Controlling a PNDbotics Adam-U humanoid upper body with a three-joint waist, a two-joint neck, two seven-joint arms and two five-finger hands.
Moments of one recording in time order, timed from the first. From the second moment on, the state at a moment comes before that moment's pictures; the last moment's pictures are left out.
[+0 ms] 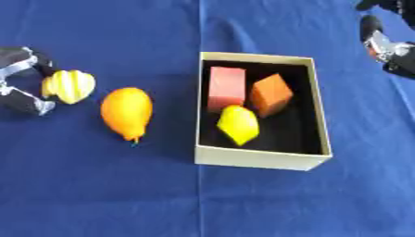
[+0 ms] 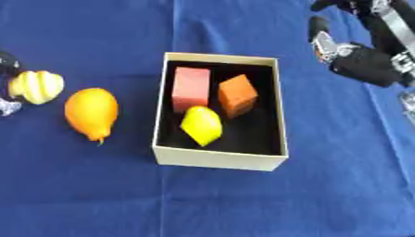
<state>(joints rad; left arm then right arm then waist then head) -0.79 0.73 -0.33 -1.36 -0.63 0.07 -0.50 -0.33 -0.78 0.01 -1.99 0.00 0.08 -0.05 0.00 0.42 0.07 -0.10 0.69</state>
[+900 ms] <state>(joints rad) -0.90 0.69 -0.35 -1.94 -0.52 0.07 -0.54 -0.32 -0.78 -0.01 -1.99 -0.01 0.06 -0.07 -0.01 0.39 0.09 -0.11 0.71</state>
